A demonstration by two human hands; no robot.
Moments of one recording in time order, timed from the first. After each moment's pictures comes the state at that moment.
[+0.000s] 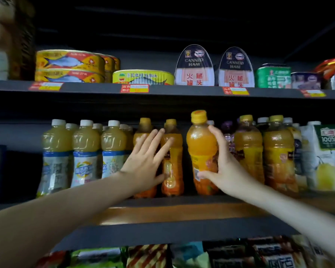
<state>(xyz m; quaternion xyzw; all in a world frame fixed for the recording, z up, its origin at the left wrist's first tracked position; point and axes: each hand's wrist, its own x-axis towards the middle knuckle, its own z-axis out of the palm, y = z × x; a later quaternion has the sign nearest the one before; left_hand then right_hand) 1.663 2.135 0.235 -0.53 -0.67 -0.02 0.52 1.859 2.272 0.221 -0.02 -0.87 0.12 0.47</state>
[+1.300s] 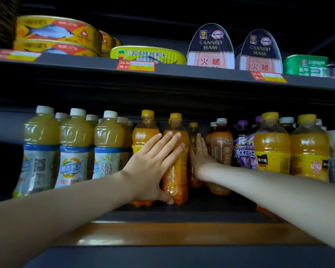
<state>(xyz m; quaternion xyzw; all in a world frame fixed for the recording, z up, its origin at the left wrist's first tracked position) 1.640 2.160 0.229 -0.53 -0.64 0.05 0.56 1.731 2.329 0.252 -0.32 -0.92 -0.10 0.21</state>
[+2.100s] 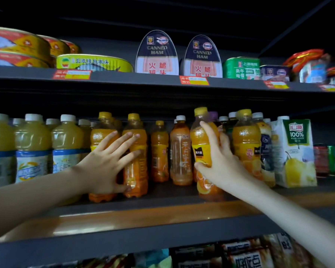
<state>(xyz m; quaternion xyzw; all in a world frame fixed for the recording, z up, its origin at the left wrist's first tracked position) 1.642 2.157 0.235 -0.54 -0.60 0.09 0.58 1.905 2.311 0.228 -0.24 -0.87 0.02 0.43</state>
